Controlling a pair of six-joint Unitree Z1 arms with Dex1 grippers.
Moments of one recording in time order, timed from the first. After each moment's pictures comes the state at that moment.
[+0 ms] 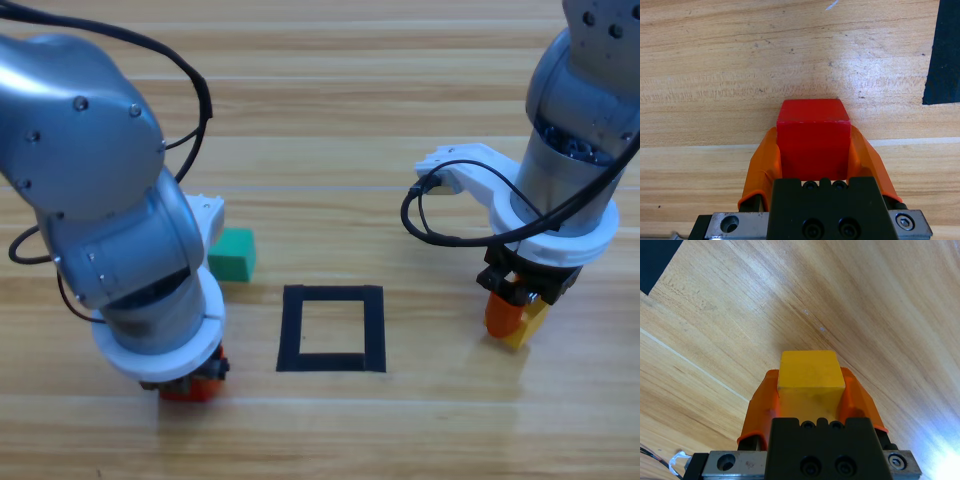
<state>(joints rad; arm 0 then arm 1) -1.02 1.95 -1.08 0.54 0.21 -0.92 0.77 2.13 -1.46 0.88 0.01 -0.04</state>
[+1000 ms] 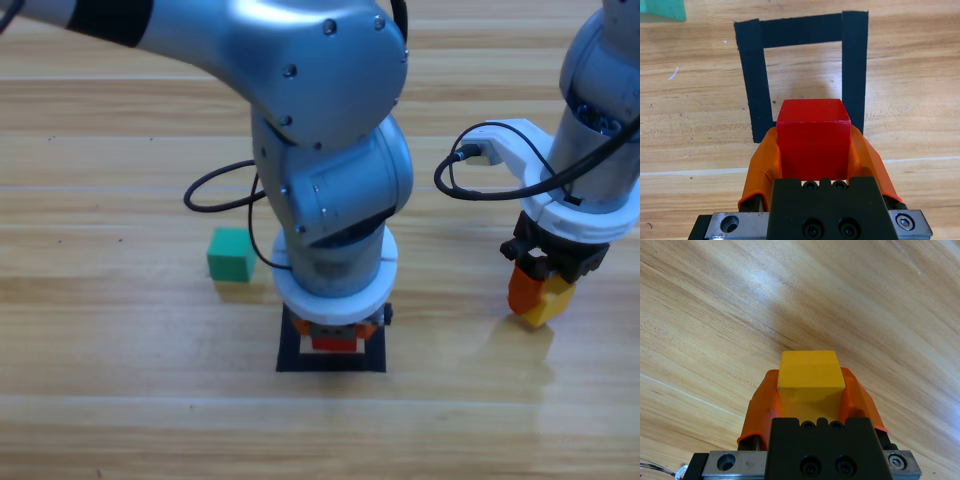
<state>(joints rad) -1.12 2.19 -1.66 0.81 0.23 -1.03 0.68 2.13 -1.46 0.88 0.02 0.07</state>
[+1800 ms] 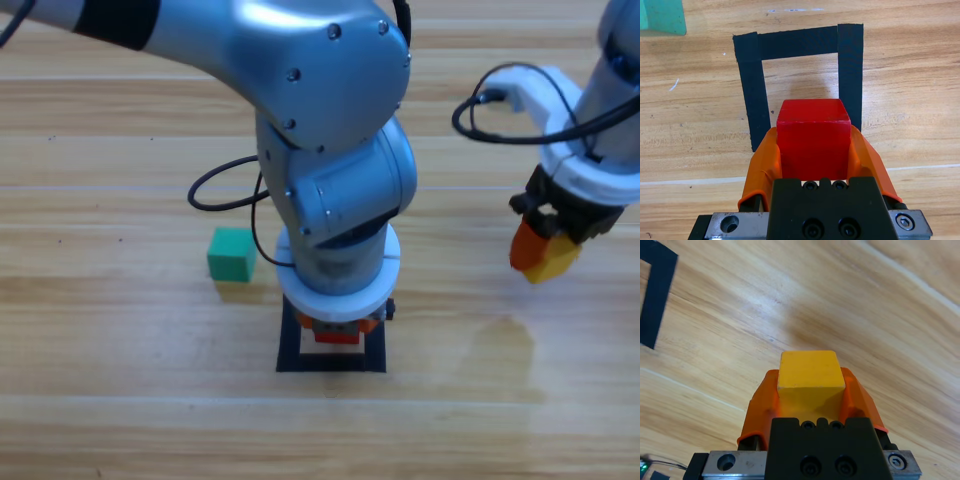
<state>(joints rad) -1.12 2.20 -1.66 0.79 0.25 -1.02 0.66 2.03 -1.47 0.86 0.02 0.15</state>
